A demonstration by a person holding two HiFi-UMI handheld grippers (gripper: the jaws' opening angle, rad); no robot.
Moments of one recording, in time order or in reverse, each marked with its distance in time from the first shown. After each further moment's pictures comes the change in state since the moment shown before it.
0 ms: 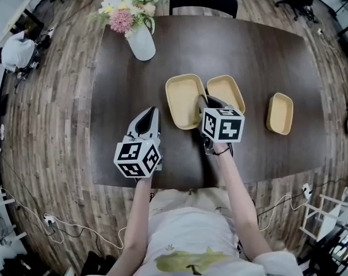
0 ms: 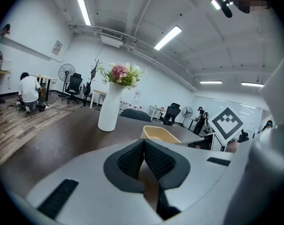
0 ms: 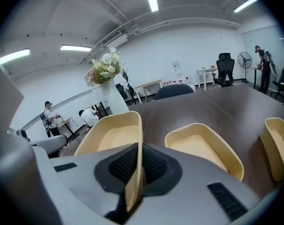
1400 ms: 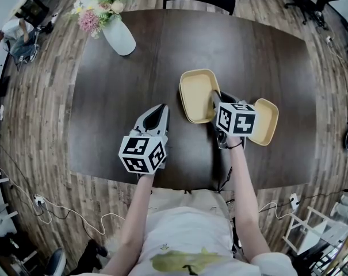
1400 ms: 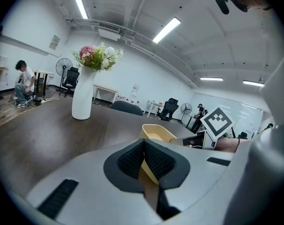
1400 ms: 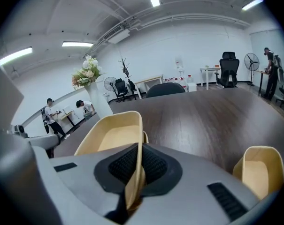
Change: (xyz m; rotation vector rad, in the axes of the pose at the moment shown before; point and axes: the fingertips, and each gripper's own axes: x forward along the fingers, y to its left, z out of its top) left arm 0.068 -0.115 -0.026 -0.018 0.059 -0.009; right arm -0.024 -0.146 0.020 -0.057 0.065 0.027
